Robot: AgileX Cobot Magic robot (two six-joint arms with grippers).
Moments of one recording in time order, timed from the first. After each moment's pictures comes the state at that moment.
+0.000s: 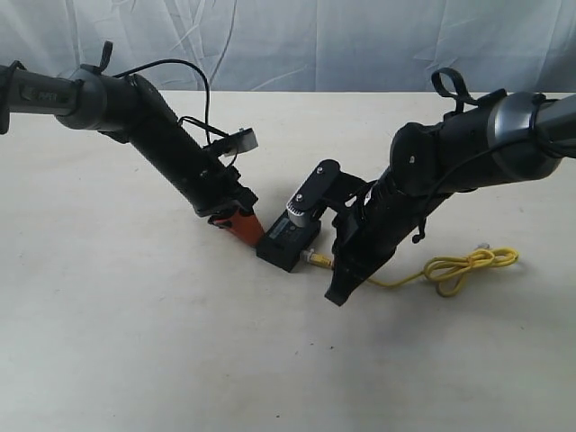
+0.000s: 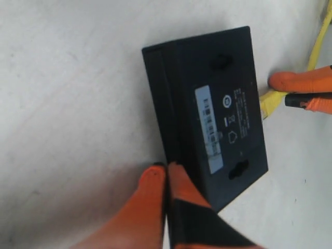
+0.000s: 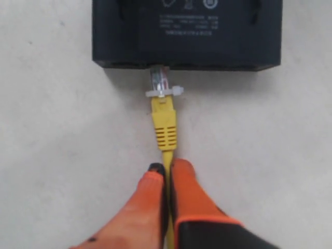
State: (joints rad) left arm -0.32 2.36 -1.61 -0.86 1.16 0.89; right arm 0.55 1.92 -1.01 0.33 0.46 -0.84
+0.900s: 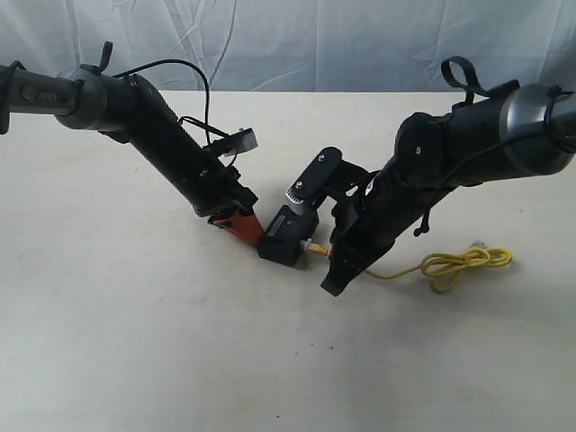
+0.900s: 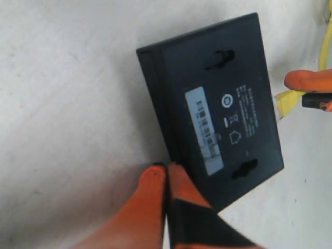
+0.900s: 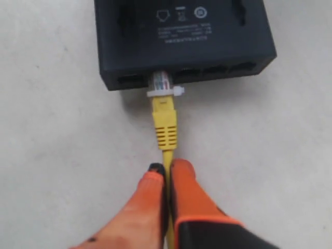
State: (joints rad) left arm -0.32 2.36 -1.61 -0.86 1.16 0.89; right arm 0.55 1.89 -1.01 0.35 0.45 -0.84
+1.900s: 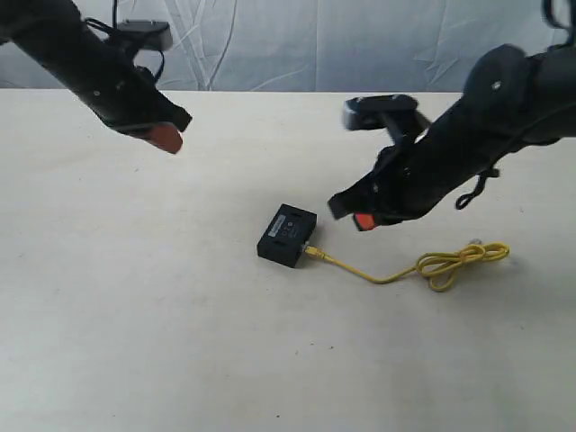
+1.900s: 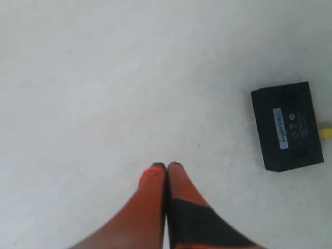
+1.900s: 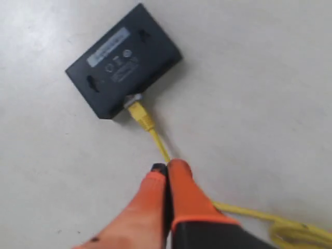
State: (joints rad) left arm -0.22 1.89 -1.45 -0.48 0.88 0.59; right arm 0.40 1.71 -1.01 0.51 0.61 -0.45
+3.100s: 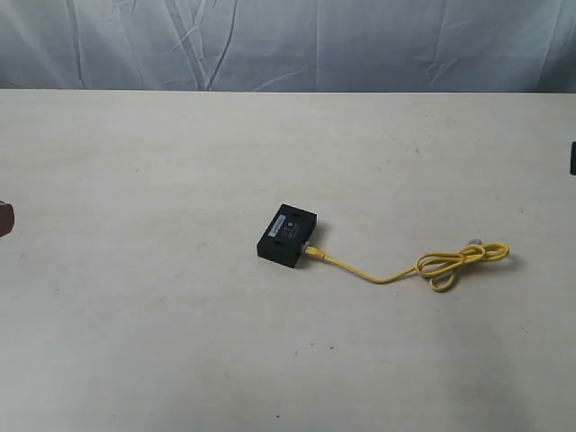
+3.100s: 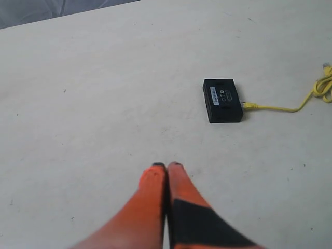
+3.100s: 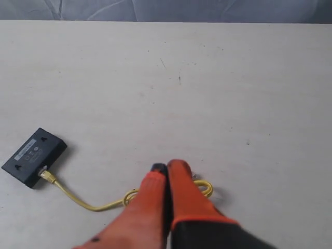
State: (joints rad) left arm -0.22 0.59 -0.54 -0.47 0.68 0.47; right arm 0.13 0.79 -0.67 0.13 0.58 -0.09
